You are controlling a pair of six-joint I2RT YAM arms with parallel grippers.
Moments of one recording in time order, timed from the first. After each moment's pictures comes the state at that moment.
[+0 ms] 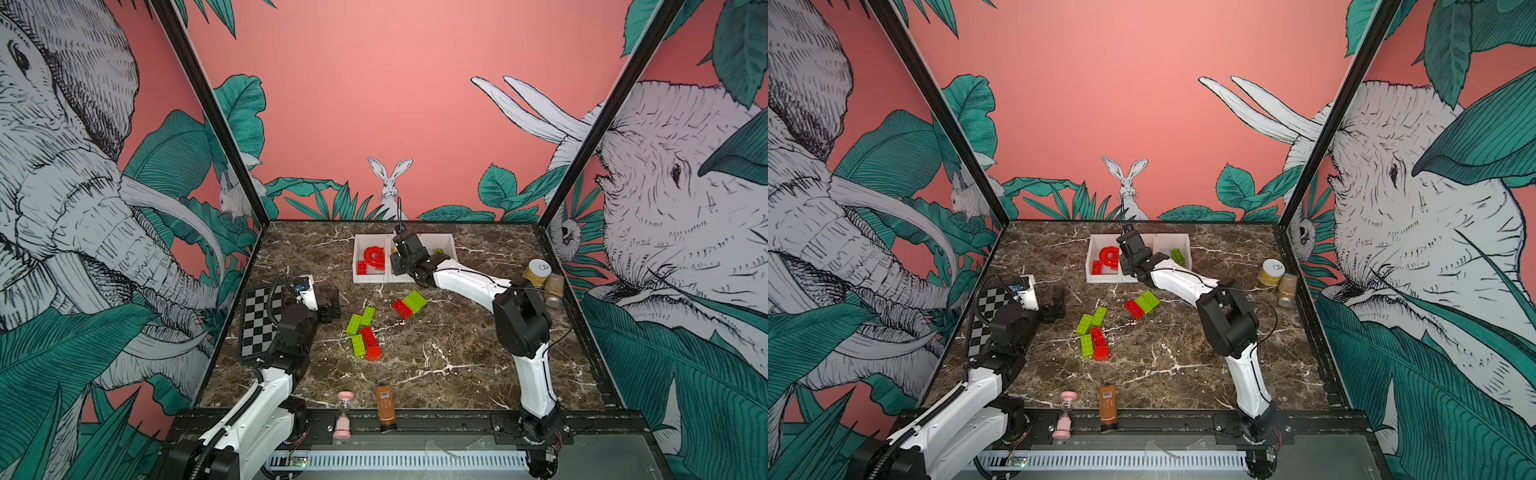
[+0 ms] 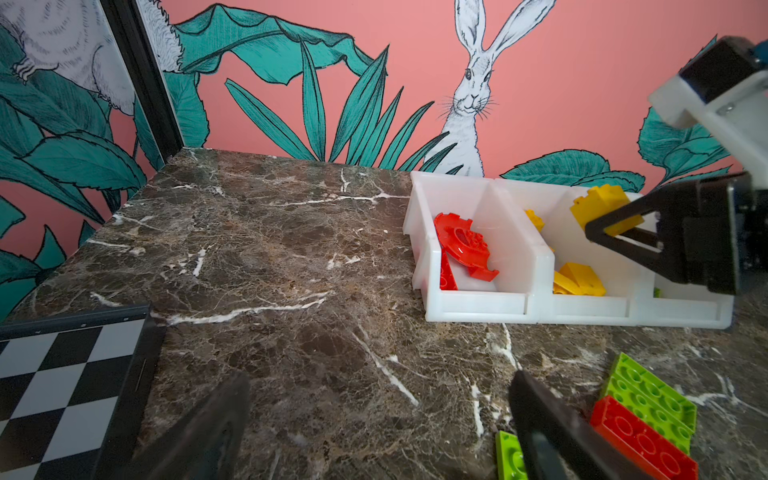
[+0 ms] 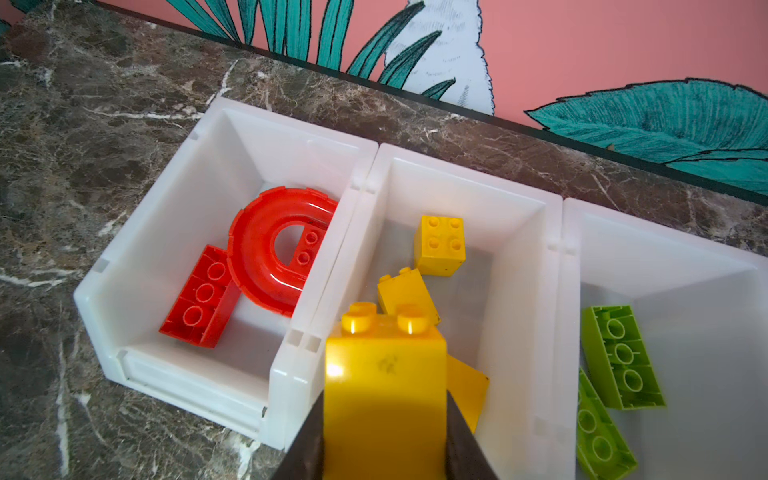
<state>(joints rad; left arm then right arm) -0.26 0.85 0.26 0.35 -0.12 -0.19 0.72 2.11 1.68 -0.28 0.29 0.21</state>
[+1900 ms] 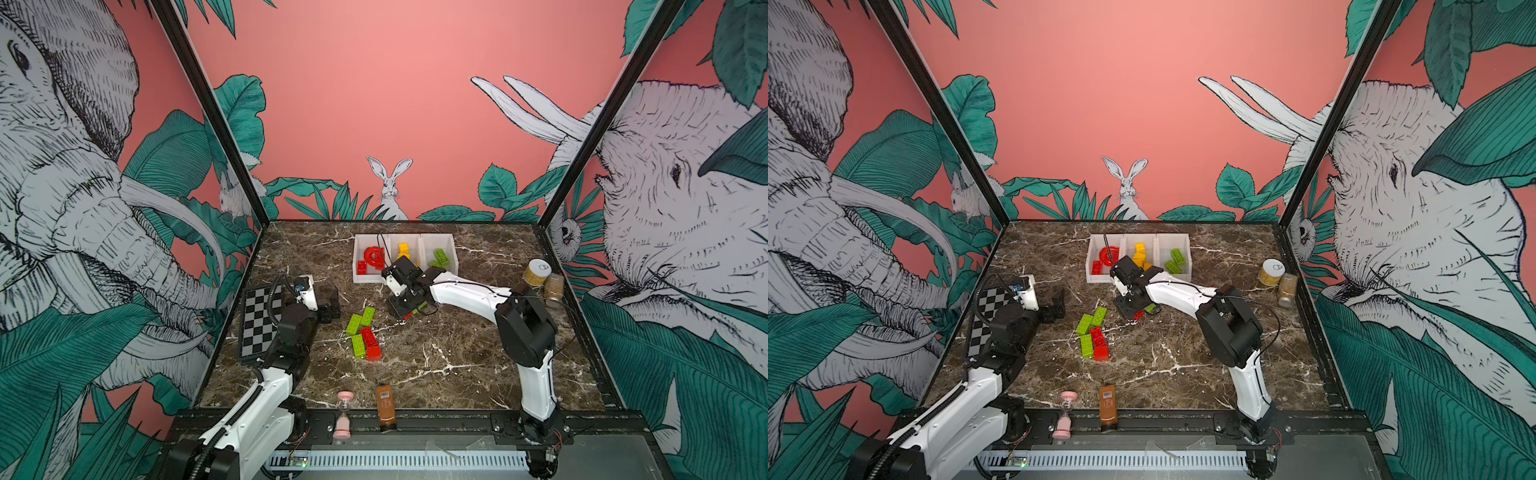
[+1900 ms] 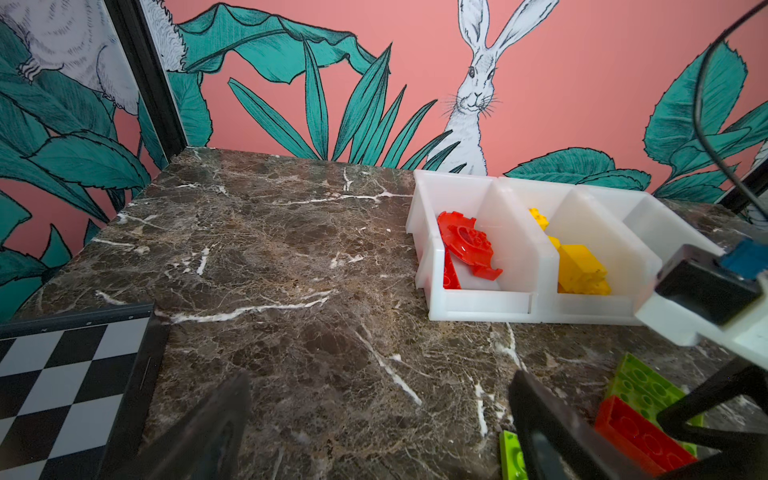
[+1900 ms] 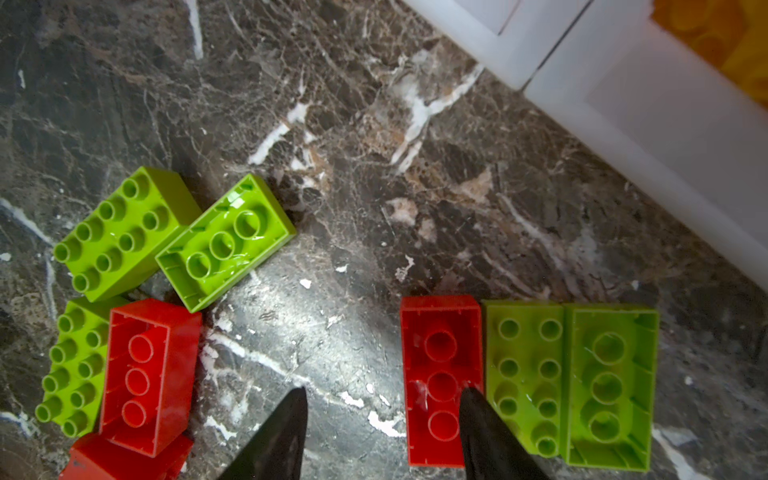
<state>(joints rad) -0.26 0.85 0.26 0.35 -0.12 -0.18 0.81 2.03 1.52 -0.65 -0.10 0.13</state>
